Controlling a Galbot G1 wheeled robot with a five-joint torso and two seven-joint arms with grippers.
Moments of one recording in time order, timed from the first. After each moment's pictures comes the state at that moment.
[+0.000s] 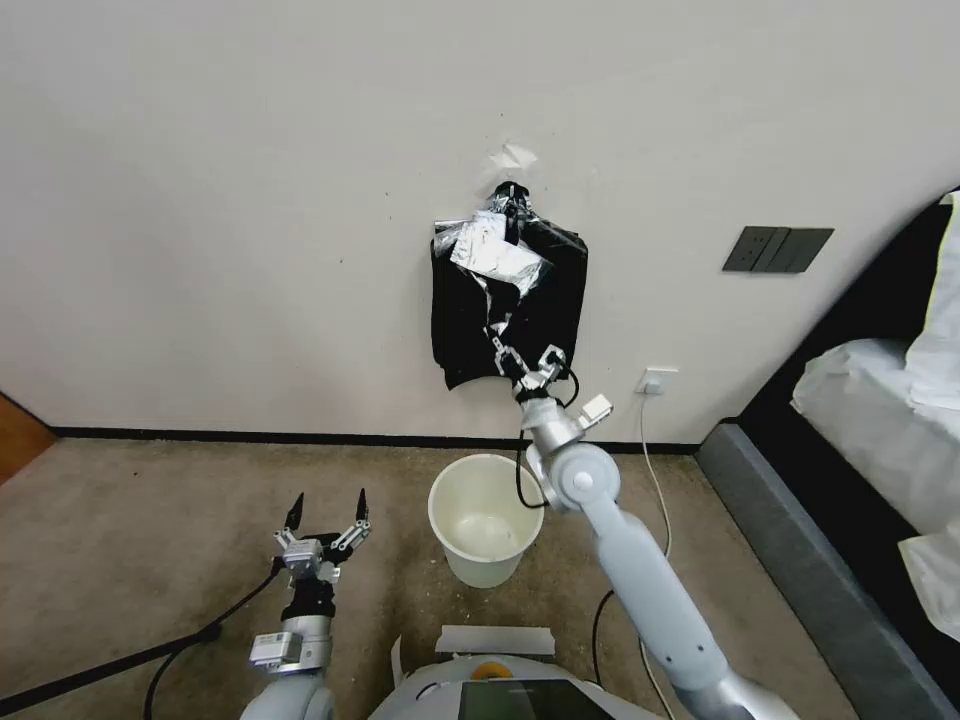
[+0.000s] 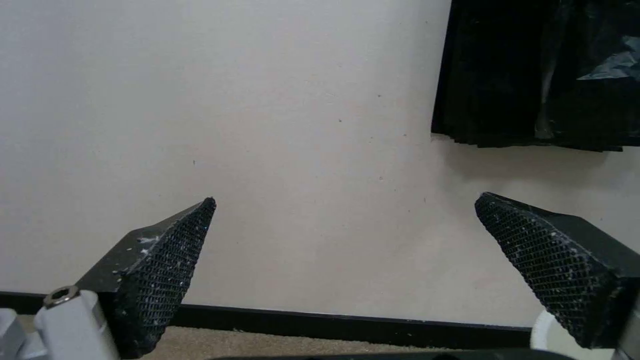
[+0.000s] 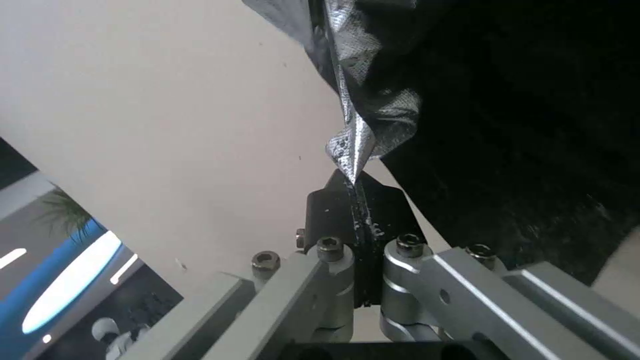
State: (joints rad) left arm 1.83 -1.46 -0.58 -2.10 -0.14 -0.39 -0.06; right arm -1.01 1.29 0.09 2.06 1.15 -0.07 0.10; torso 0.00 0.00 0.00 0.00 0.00
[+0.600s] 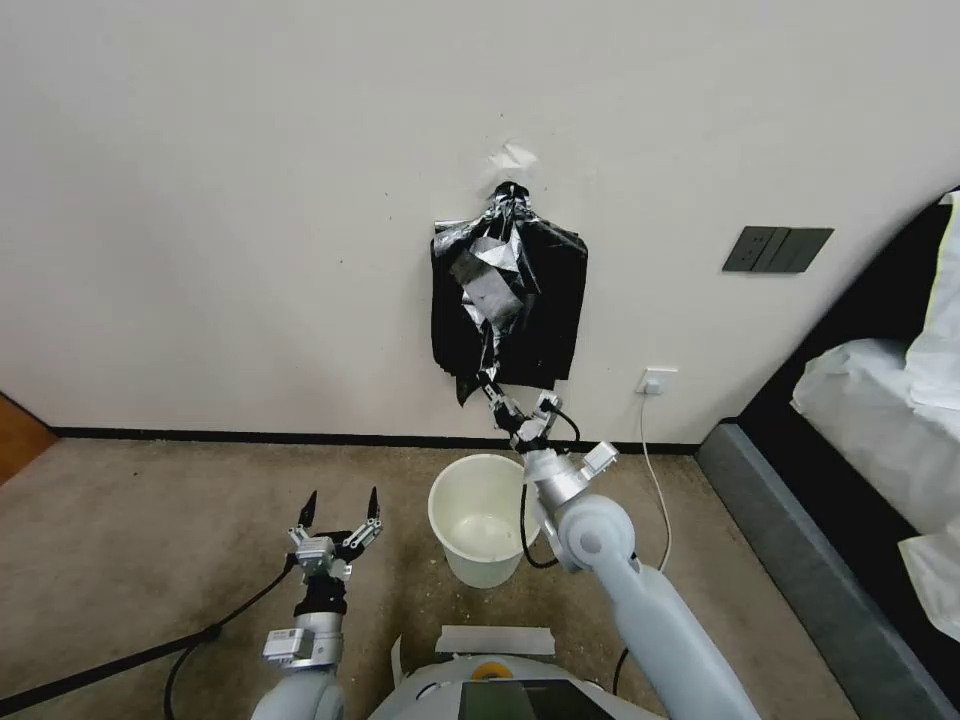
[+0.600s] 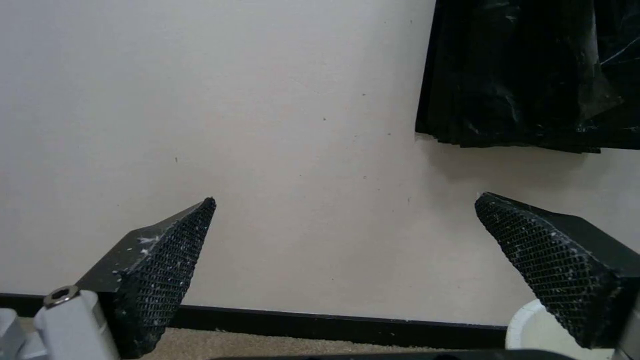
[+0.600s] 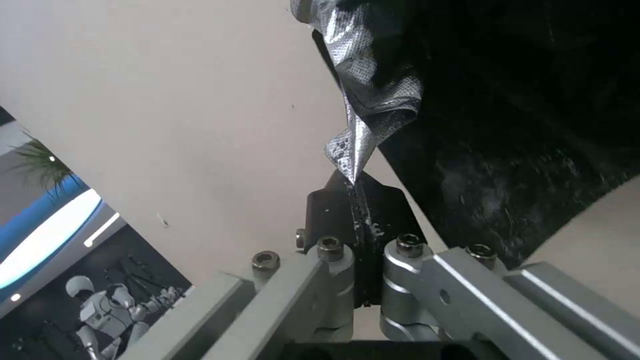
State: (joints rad) left arm 1.82 -1.45 -0.55 -2.09 -0.14 -0.39 -0.06; right arm -1.18 1.24 0.09 2.15 1.02 -0.07 0.06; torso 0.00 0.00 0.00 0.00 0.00
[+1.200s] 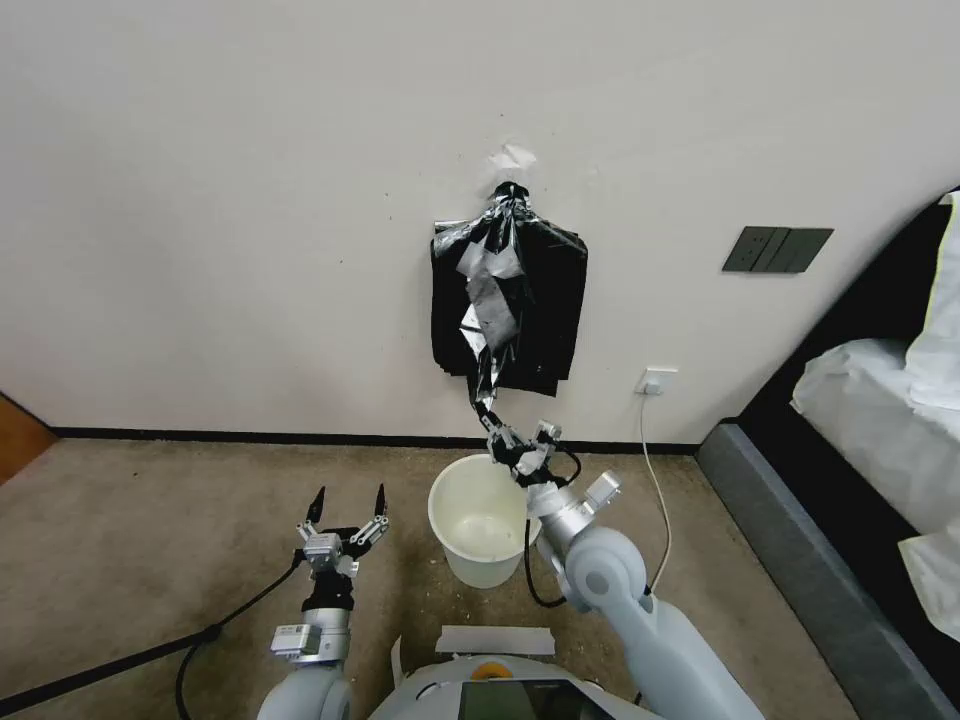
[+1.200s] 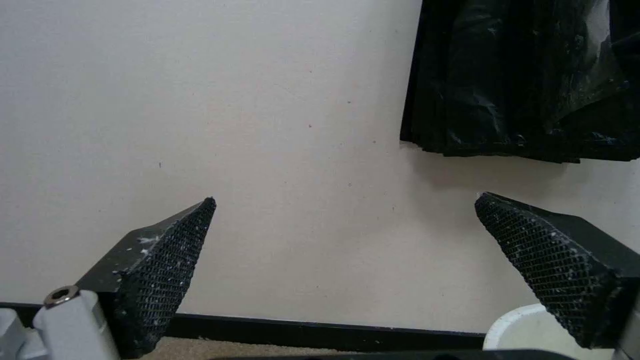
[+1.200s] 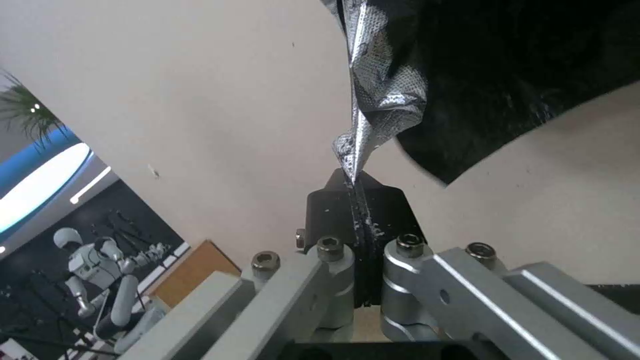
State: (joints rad) left arm 1.81 -1.45 -0.53 -2.10 -0.14 -0.38 -0.06; right arm -1.29 1.20 0.05 2.19 0.92 -0.07 0.03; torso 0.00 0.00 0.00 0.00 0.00
